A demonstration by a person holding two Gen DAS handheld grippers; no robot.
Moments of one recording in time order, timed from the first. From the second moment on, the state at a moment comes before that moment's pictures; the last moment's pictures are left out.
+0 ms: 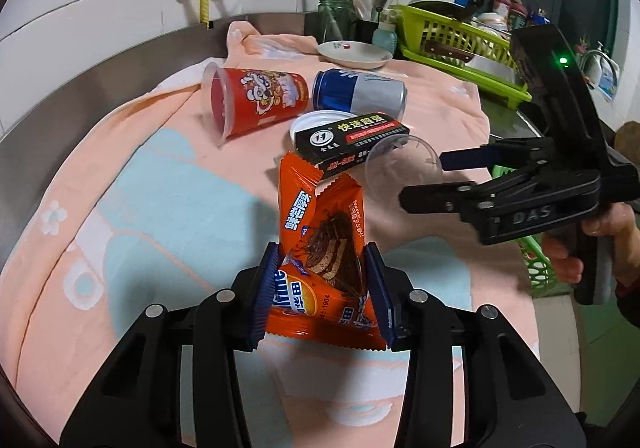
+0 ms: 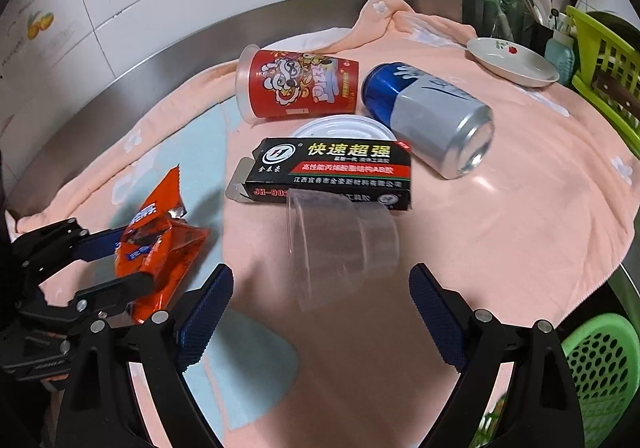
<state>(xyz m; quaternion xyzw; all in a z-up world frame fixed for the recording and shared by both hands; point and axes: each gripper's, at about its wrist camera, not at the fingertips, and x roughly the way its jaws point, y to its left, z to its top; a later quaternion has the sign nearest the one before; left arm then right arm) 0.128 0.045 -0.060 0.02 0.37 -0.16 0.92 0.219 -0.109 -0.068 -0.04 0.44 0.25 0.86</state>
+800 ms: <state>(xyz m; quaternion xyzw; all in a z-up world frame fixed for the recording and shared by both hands) 0.126 0.051 -0.060 0.00 0.36 -0.15 0.92 0.235 -0.097 -0.089 -0.07 0.44 0.19 0.88</state>
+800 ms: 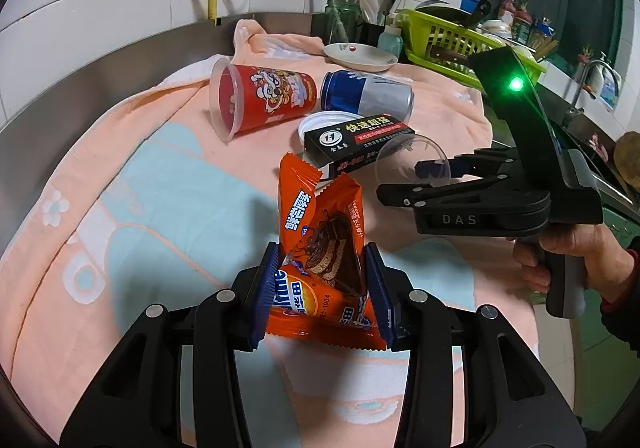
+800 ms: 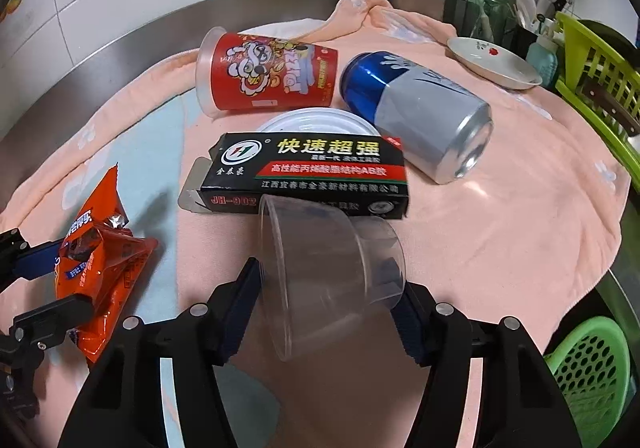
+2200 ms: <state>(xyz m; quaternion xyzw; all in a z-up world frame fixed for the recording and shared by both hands) 0.119 -0.198 -0.033 0.06 0.35 -0.34 0.87 0.104 -0.418 -0.072 0.05 0.44 -0.01 0.90</state>
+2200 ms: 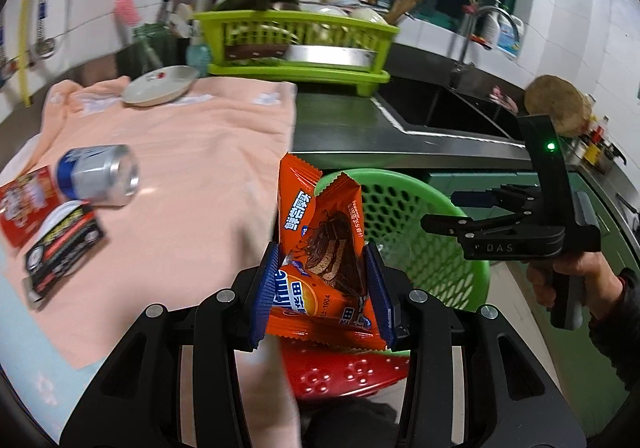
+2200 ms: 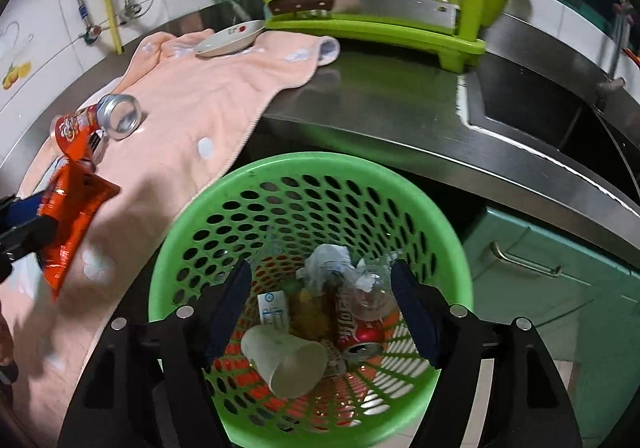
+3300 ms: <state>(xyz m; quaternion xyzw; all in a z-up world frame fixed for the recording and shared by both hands) 0.131 -0.227 -0.055 0.05 0.37 -0.34 0.86 0.082 -0.432 -0.055 0.06 0.41 -0.01 0.91</state>
